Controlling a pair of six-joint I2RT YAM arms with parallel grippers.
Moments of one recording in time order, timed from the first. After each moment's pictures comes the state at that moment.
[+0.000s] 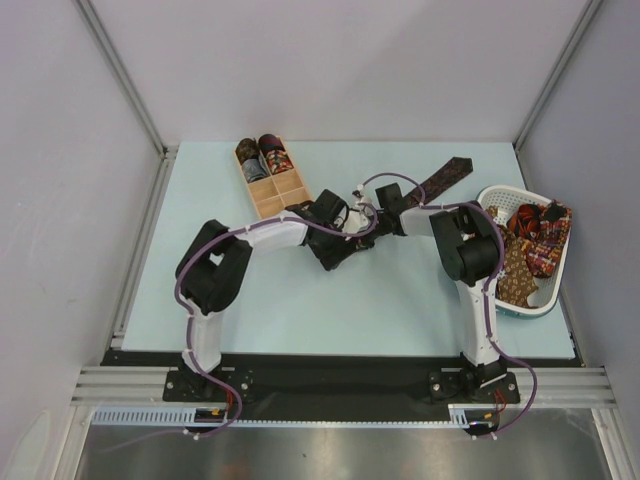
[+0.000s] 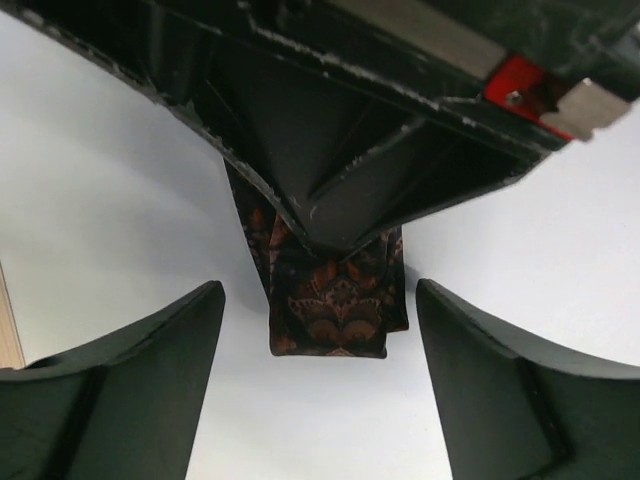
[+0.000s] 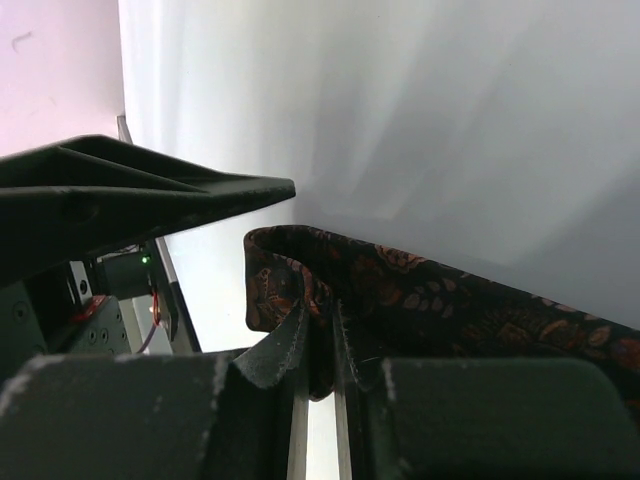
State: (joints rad) left arm -0.69 2.00 1.39 -0.48 0.10 0.35; right arm 0.39 2.21 1.34 -0.04 -0.95 0.40
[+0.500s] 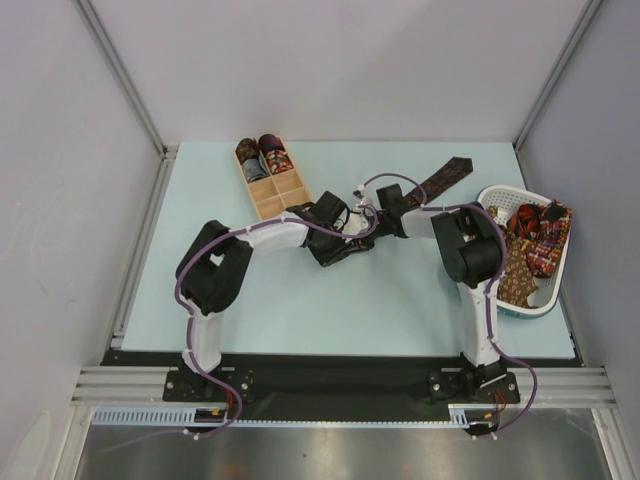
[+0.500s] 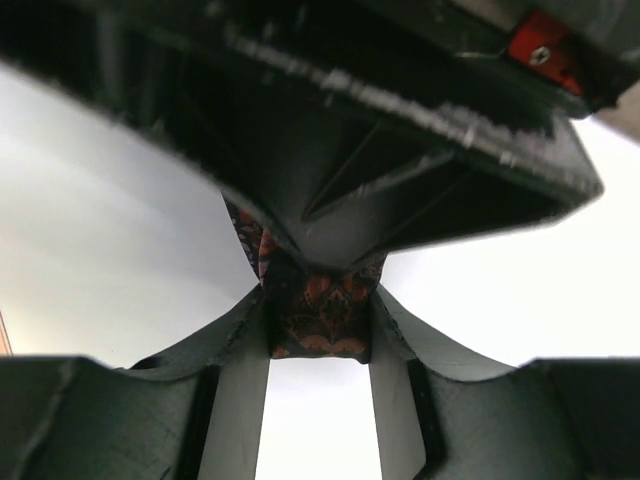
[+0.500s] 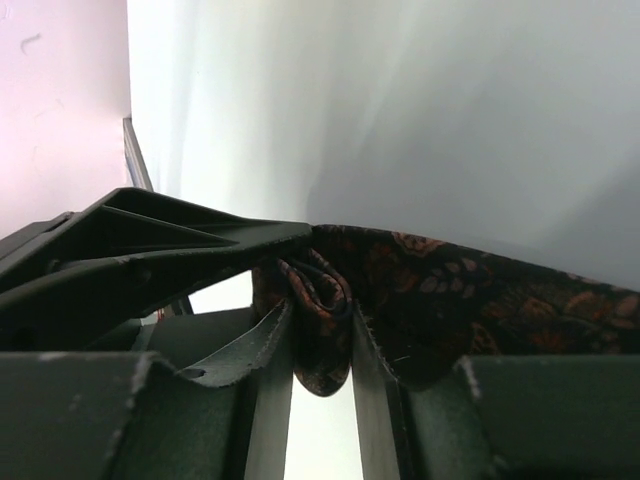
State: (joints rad) left arm -0.69 2.00 1.38 -0.50 0.09 0.35; right arm 0.39 2.19 1.31 0.00 -0.95 0.42
